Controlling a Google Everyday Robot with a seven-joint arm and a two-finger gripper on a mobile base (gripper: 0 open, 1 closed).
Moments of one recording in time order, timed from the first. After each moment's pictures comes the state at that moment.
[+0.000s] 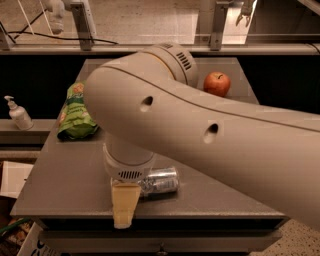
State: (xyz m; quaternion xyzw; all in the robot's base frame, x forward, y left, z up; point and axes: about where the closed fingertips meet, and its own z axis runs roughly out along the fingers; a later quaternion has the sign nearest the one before) arm 0.381 0.073 0.826 -0.73 0.66 0.03 0.15
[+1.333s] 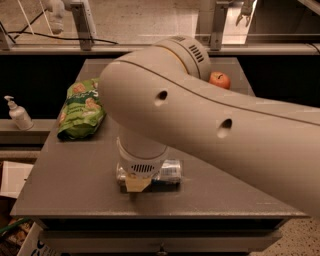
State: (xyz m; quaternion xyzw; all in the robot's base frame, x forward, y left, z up) arm 0.392 0.047 0.827 -0.72 0.68 0.00 0.13
